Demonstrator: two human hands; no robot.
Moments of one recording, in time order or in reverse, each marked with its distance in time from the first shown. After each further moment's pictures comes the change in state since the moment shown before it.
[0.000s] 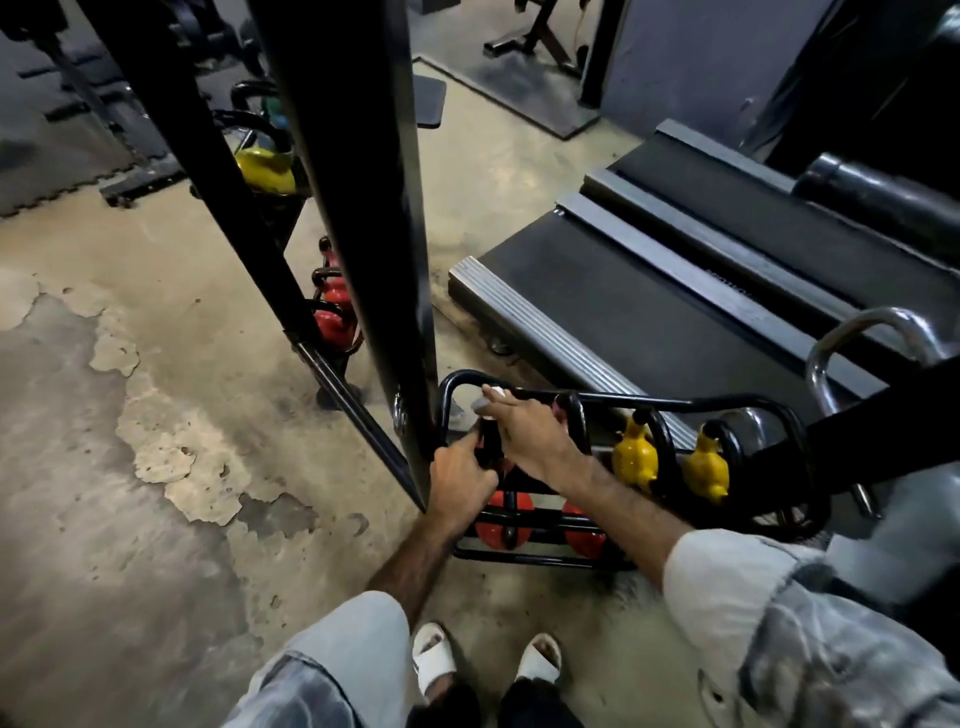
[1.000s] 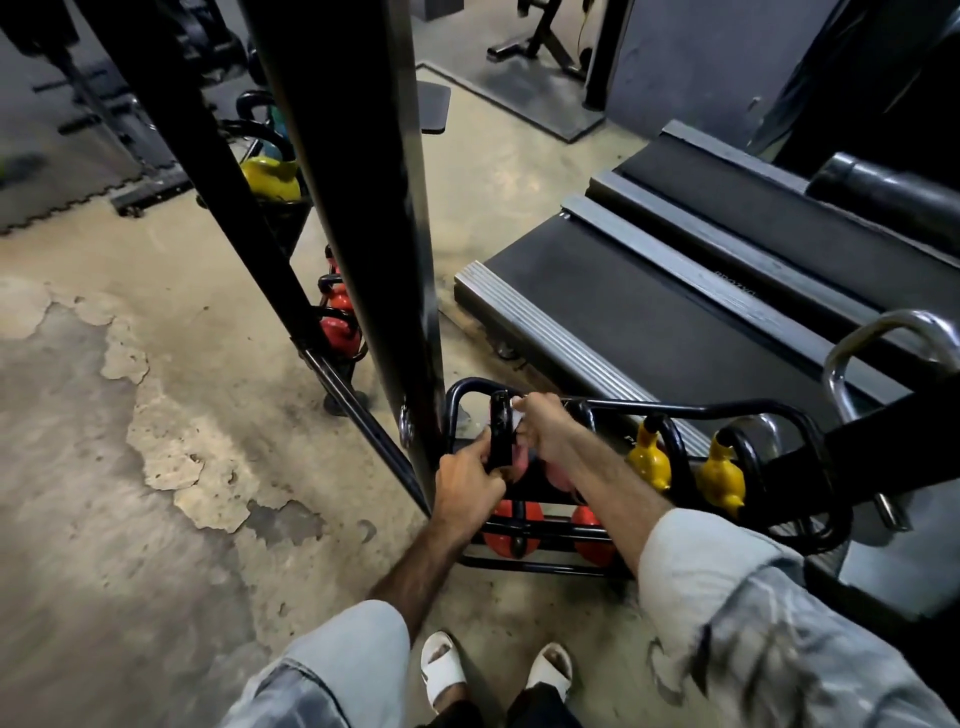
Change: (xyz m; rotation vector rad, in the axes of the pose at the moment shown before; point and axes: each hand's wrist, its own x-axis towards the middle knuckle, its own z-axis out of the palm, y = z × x) left_hand 0.007 -0.005 -0.002 -0.034 -0.031 0.016; right_hand 0.032 0.003 -0.004 1.331 0.064 0.938
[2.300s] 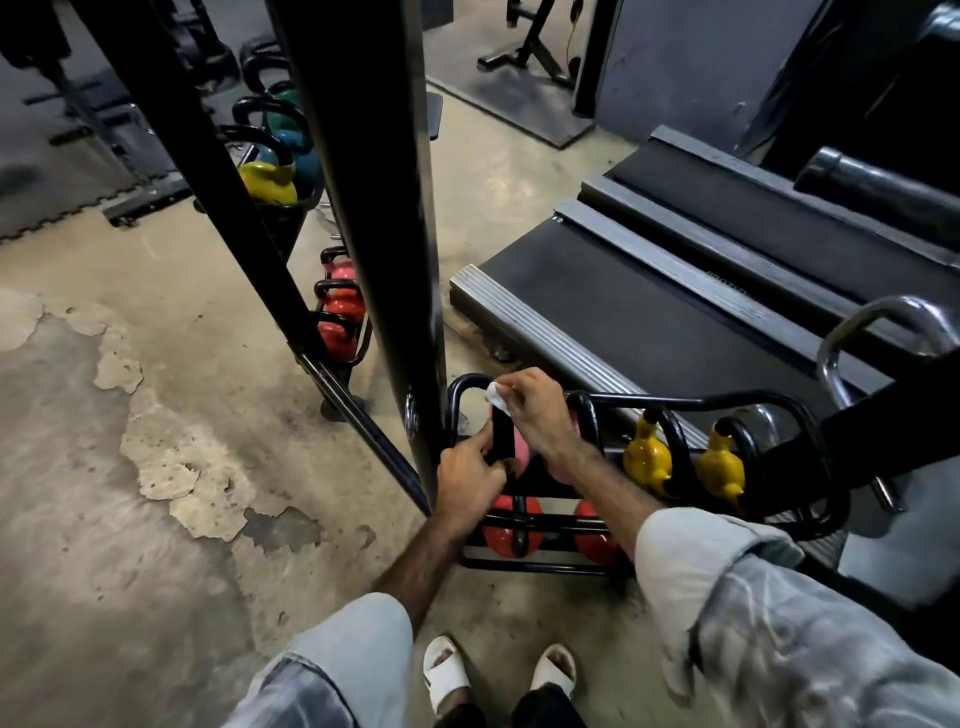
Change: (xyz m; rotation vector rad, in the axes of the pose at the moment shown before) left_hand -0.001 -0.005 0.000 -0.069 -0.002 -0.016; right_hand 0.022 0.023 -0.002 -0.830 0.234 -0.904
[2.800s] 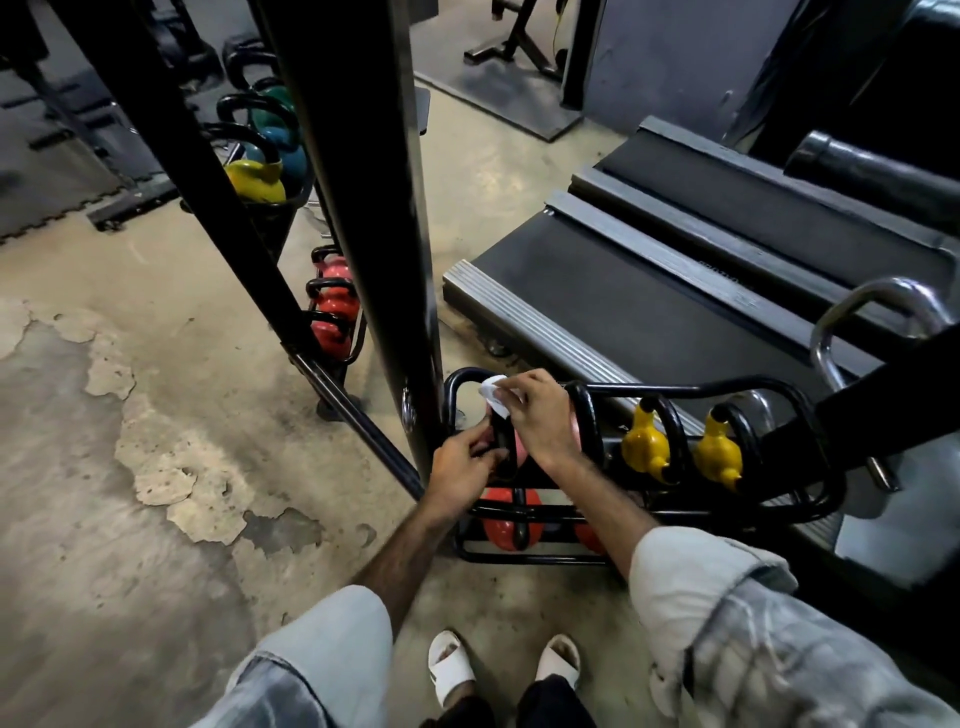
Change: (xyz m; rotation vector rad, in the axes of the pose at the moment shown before) left_hand 0.012 -0.018 0.002 -0.316 -0.133 -0.094; right_hand -0.024 -0.008 -0.001 0.156 0.159 0.044
